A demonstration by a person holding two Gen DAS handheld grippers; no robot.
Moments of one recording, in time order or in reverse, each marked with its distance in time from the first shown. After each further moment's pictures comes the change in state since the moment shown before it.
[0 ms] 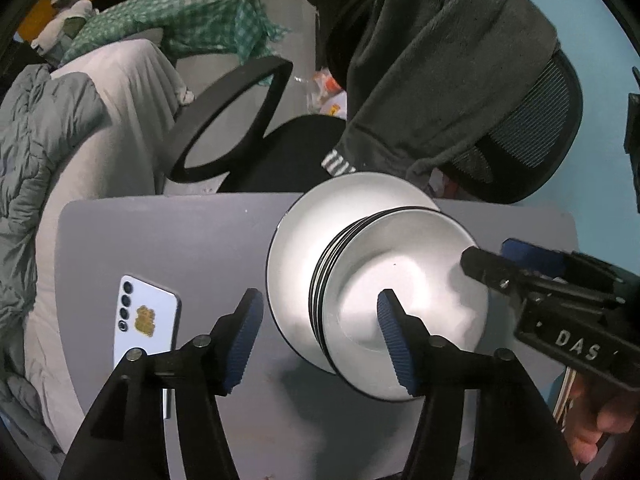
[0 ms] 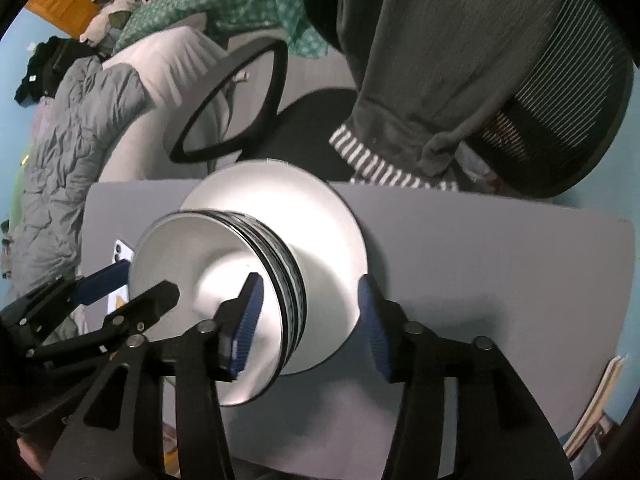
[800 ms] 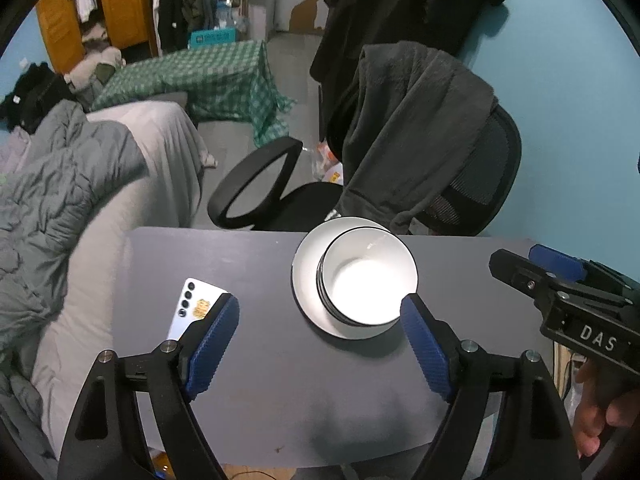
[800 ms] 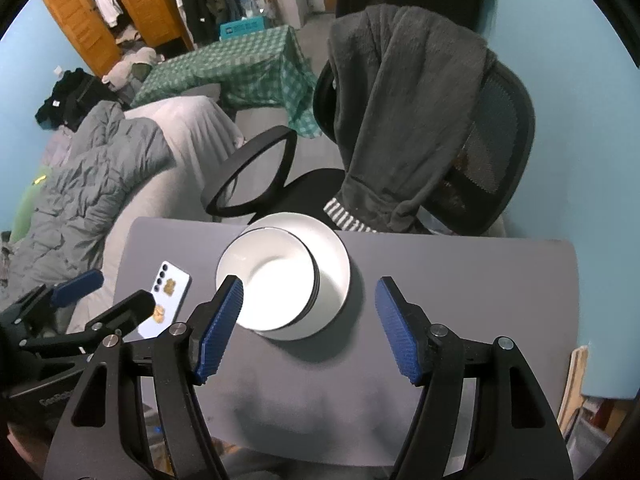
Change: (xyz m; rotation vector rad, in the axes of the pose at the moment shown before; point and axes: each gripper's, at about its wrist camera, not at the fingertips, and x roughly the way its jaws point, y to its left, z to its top) left arm -0.139 -0.002 -0.064 0.011 -0.262 0.023; right arm -0.131 0.031 -0.063 -0.028 -0.282 -0.047
